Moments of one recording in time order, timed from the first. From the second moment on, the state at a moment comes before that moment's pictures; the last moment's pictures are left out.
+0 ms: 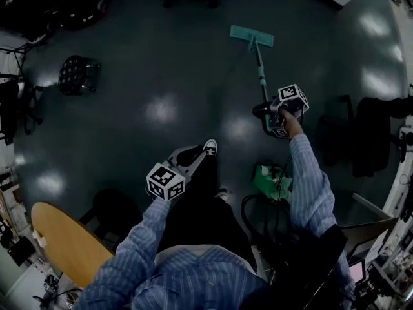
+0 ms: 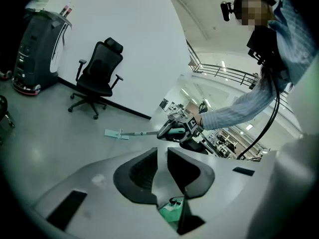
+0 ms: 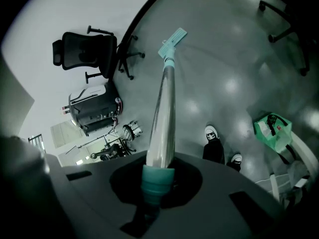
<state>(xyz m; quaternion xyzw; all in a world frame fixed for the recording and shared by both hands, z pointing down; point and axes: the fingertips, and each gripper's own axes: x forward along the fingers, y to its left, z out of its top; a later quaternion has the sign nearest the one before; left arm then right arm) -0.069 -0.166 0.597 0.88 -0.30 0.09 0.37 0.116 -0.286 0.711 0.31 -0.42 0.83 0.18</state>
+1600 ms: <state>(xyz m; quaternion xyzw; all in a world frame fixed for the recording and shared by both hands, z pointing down) -0.062 0.224 0.532 0.92 -0.25 0.07 0.29 0.090 0.409 0.643 0.24 -0.39 0.87 0.19</state>
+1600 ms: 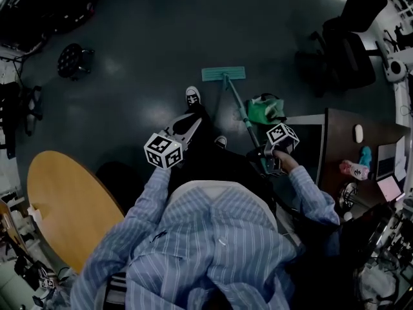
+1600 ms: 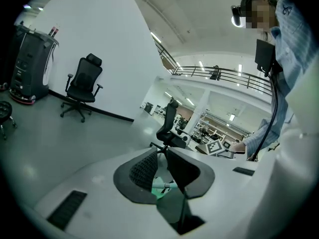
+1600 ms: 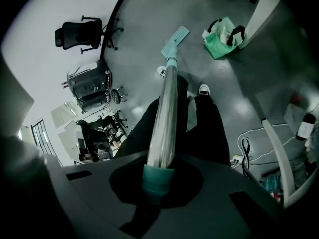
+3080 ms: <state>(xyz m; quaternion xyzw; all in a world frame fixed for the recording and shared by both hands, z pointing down) -0.082 0.214 0.524 0.92 -0.28 0.07 0.27 0.084 0.434 0.602 0.20 -0.39 0.88 0.17</state>
